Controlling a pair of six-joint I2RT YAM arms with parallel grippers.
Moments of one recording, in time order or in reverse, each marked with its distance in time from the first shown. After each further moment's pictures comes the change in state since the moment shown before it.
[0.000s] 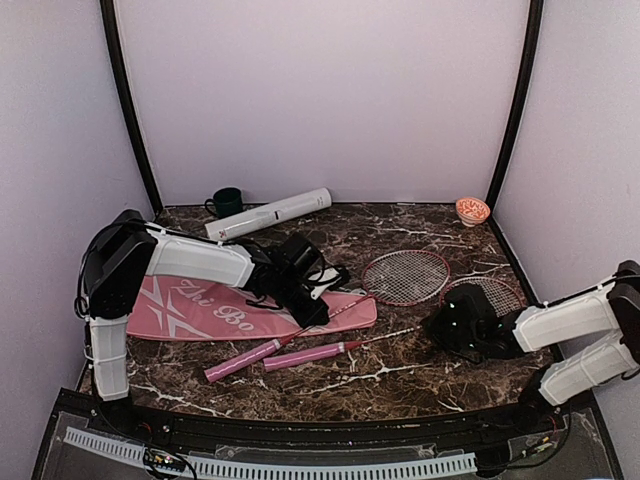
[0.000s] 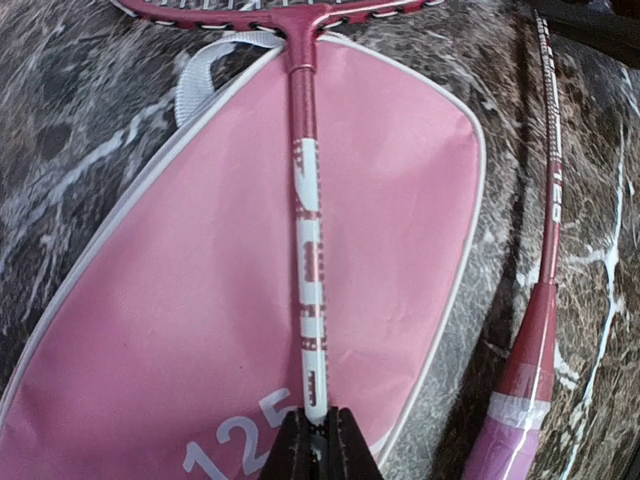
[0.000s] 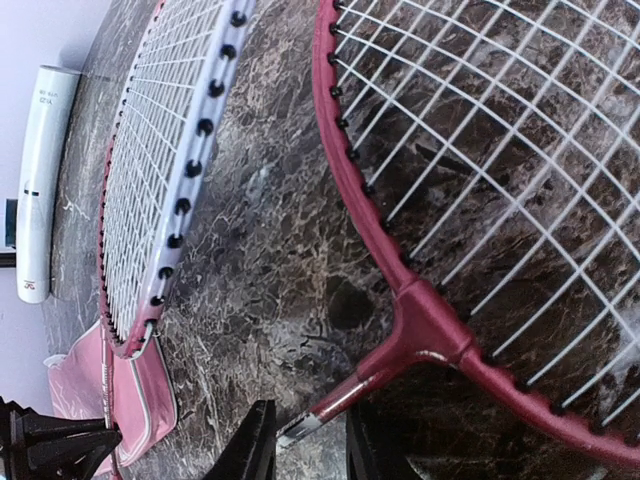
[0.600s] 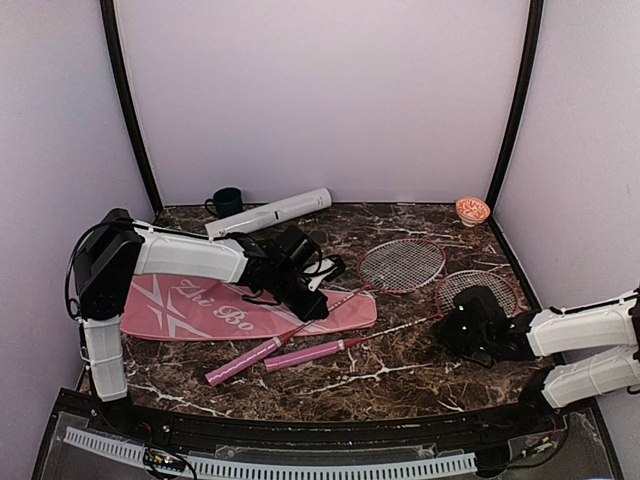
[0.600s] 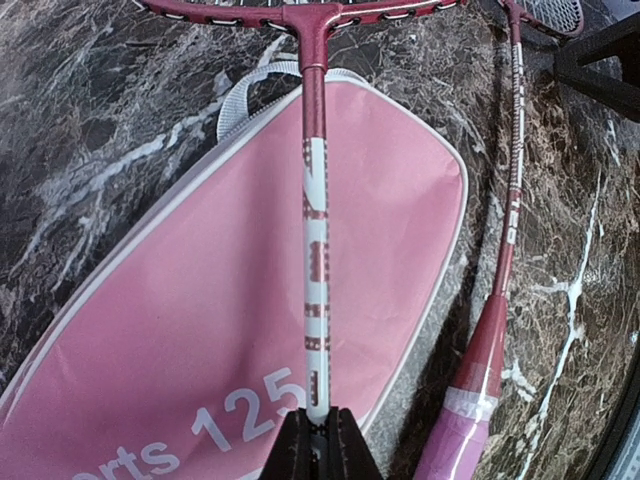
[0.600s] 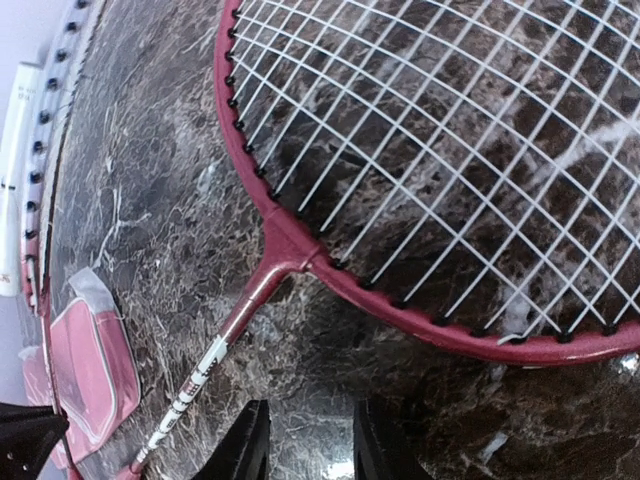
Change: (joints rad) left arm 0.000 -0.048 0.001 -0.027 -0.008 -0.134; right arm -0.017 -0.151 -0.027 -0.184 0.010 -0.037
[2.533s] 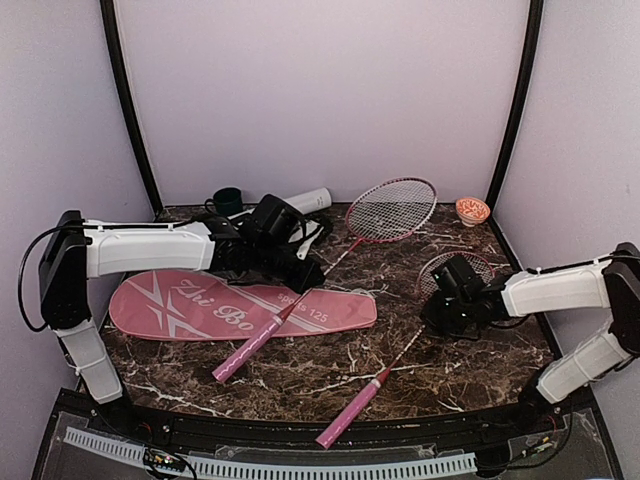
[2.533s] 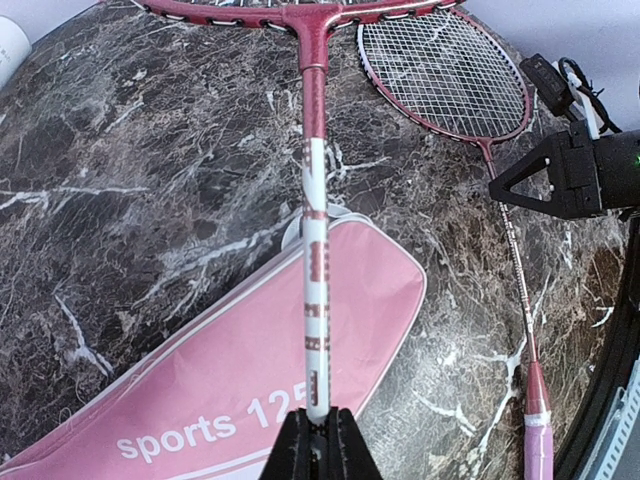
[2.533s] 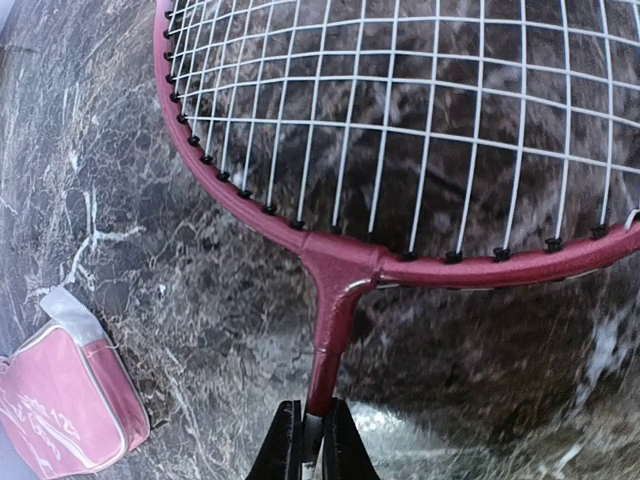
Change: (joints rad) left arm 0.002 -0.208 -0.018 0.030 -0.110 -0.108; right arm -0.044 0.238 0.307 -0.255 -0.086 -0.024
